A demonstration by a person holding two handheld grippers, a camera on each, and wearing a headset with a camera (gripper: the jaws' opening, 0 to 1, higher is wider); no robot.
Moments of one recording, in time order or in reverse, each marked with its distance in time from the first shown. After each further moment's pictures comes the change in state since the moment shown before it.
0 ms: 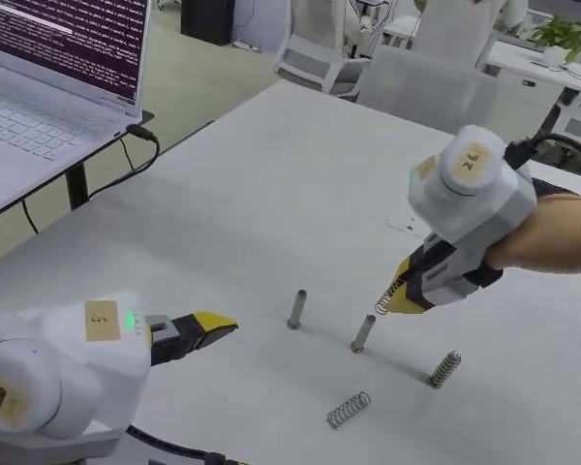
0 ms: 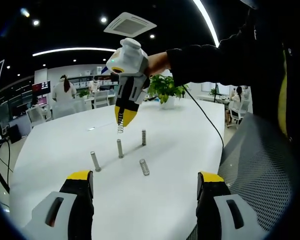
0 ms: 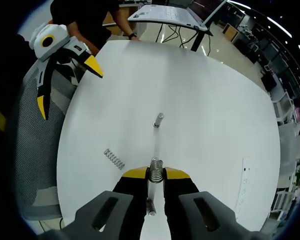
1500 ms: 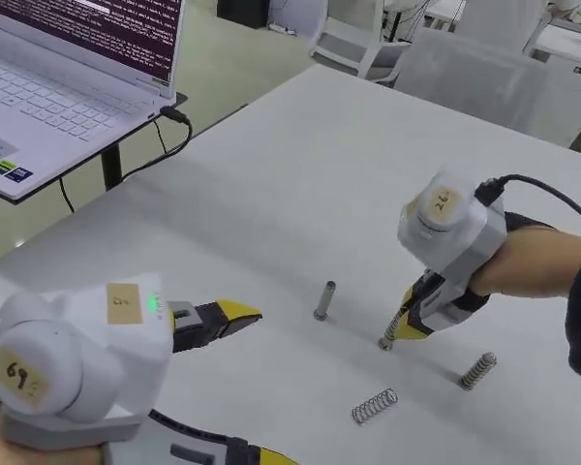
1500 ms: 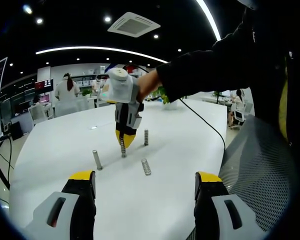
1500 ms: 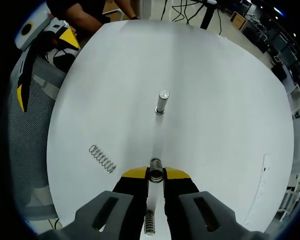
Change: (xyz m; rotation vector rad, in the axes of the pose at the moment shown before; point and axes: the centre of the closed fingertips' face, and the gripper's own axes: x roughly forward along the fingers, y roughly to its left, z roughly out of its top) left arm -0.002 0.004 -0.001 -0.021 0.002 0.019; right arm 0.067 0.000 -0.024 0.019 0.104 0.090
